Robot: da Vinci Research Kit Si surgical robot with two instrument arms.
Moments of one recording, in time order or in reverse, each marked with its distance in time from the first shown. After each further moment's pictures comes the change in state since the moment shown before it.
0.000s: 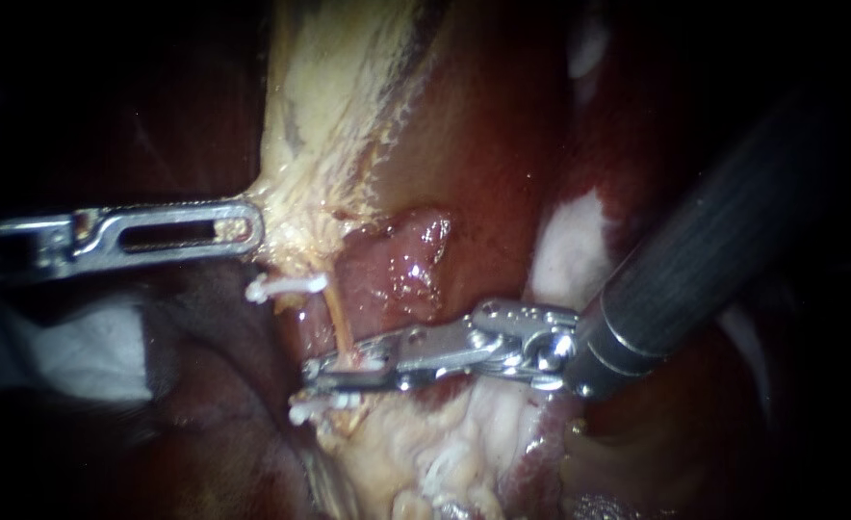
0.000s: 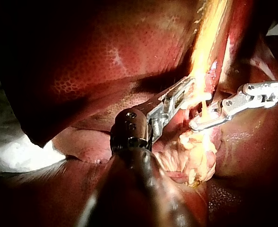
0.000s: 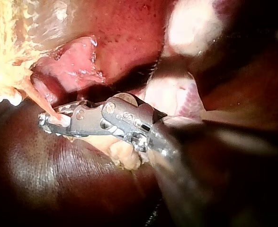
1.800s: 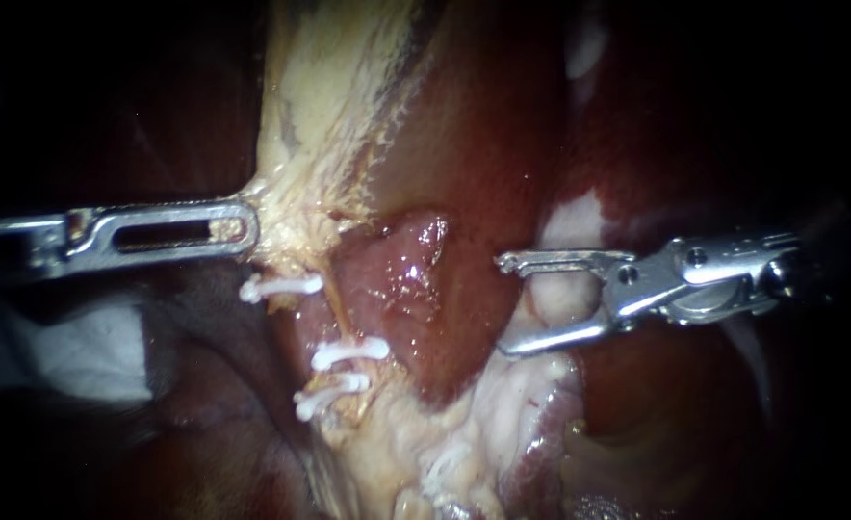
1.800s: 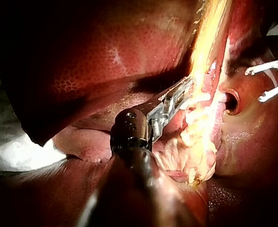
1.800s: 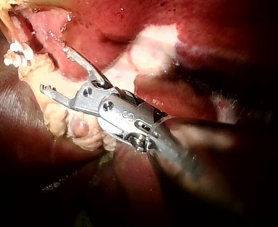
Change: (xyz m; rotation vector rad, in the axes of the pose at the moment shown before) right arm 0.004 -0.006 -0.020 -0.162 0.040 -0.413; left arm 0.000 0.000 0.000 0.001 0.000 0.000
